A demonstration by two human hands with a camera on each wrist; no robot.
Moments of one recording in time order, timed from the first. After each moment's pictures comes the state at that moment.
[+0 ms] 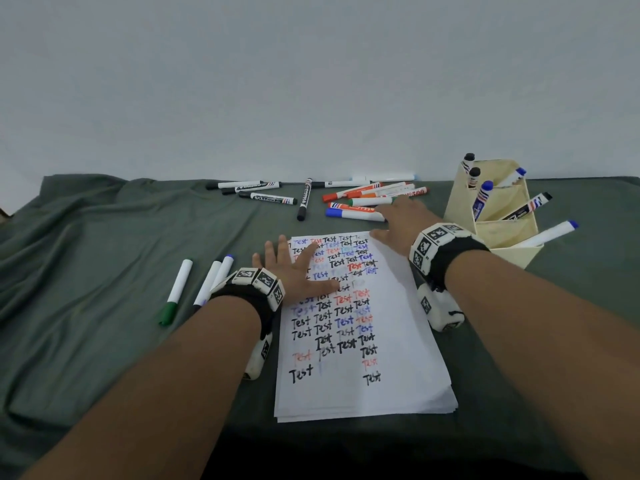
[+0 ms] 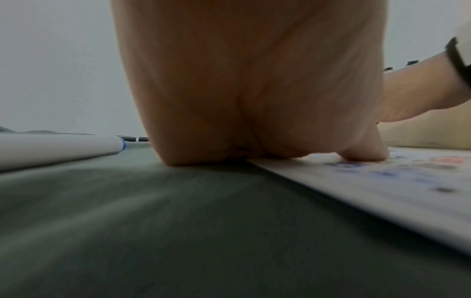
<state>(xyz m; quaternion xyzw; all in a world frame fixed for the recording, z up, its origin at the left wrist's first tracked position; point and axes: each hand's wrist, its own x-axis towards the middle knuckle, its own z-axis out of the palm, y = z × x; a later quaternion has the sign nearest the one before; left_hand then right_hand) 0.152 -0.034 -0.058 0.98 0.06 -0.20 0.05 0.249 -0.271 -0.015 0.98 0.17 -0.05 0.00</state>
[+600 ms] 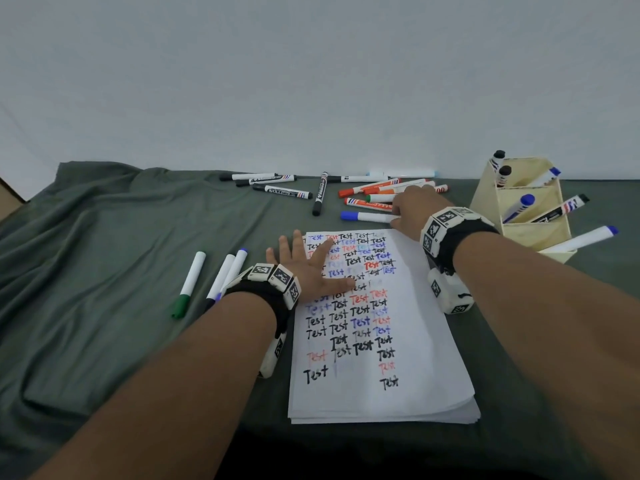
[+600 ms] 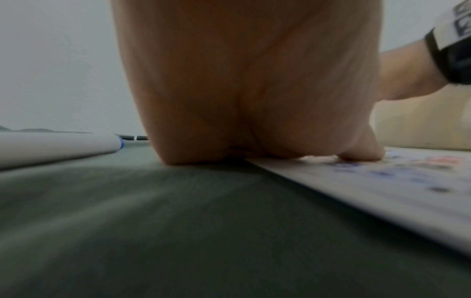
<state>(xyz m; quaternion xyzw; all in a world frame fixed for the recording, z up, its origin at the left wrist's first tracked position) 0.151 -0.035 -0.058 0.98 0.05 -0.19 0.04 0.271 -0.253 -0.003 0.98 0.19 -0.02 0.03</state>
